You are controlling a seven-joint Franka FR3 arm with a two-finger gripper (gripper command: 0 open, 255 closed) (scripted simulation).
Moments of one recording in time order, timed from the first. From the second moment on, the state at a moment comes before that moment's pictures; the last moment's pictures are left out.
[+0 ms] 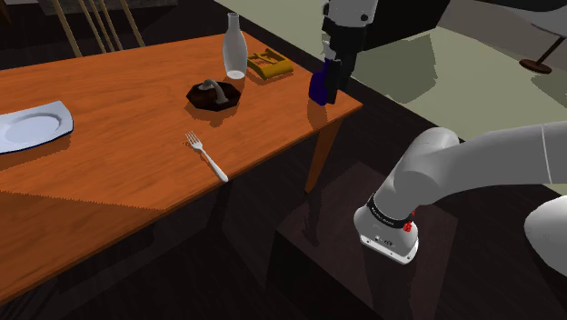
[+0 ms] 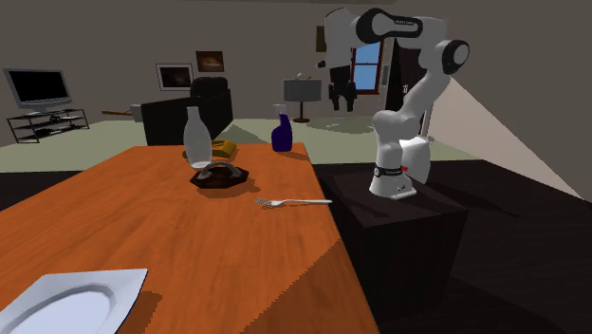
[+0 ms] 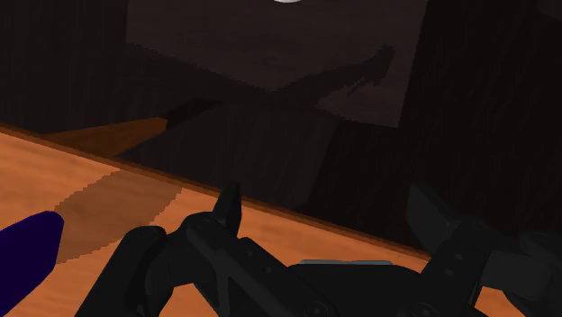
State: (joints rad) arm -0.02 -0.78 0.06 -2.39 0.09 1.47 -0.13
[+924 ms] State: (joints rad) arm -0.01 -0.50 0.27 -2.39 0.19 1.84 0.14
